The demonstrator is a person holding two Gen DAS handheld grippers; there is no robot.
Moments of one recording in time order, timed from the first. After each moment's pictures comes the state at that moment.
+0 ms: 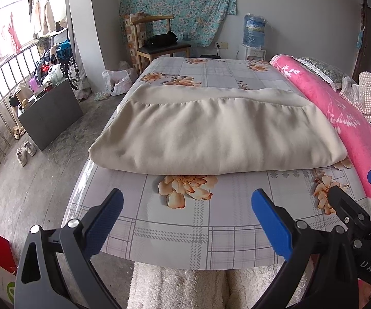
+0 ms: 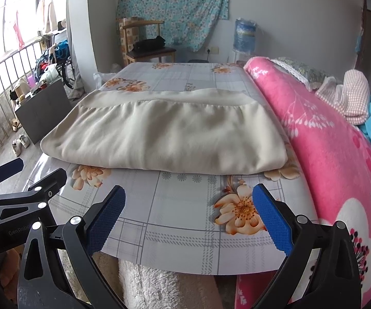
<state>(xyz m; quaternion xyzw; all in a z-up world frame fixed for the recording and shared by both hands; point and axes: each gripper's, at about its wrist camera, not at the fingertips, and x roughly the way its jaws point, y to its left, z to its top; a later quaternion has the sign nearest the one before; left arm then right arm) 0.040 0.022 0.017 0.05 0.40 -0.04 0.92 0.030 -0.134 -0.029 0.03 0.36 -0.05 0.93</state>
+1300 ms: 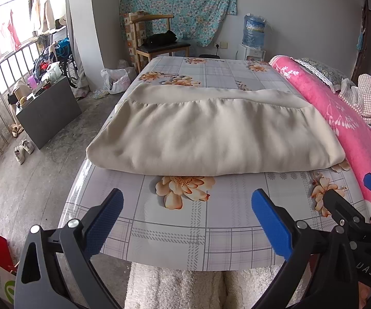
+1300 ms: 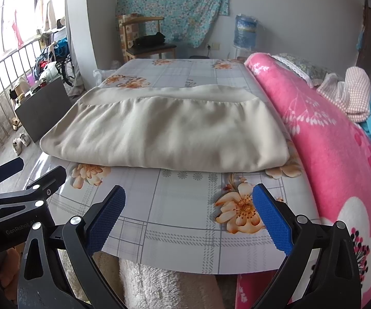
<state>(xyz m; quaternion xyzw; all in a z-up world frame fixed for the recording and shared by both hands) 0.043 0.023 0.019 0.04 0.40 -0.05 0.91 0.033 -0.135 -0.032 0.02 0.36 -0.04 0.93</state>
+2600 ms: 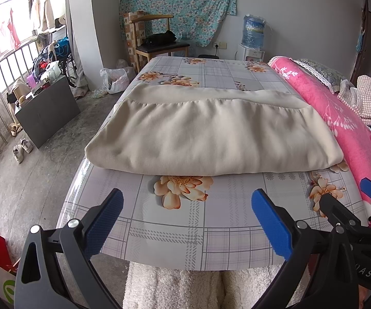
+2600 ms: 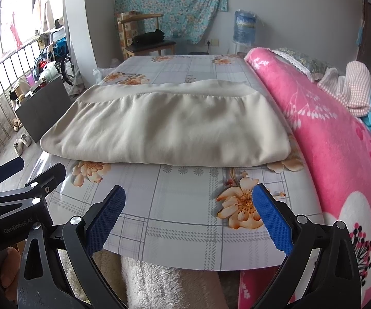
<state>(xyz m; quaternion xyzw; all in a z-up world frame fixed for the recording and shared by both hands) 0.043 0.021 0.020 0.04 0.40 -0.05 0.91 0.030 -0.135 -0.036 0.03 0.37 -0.04 0.93</state>
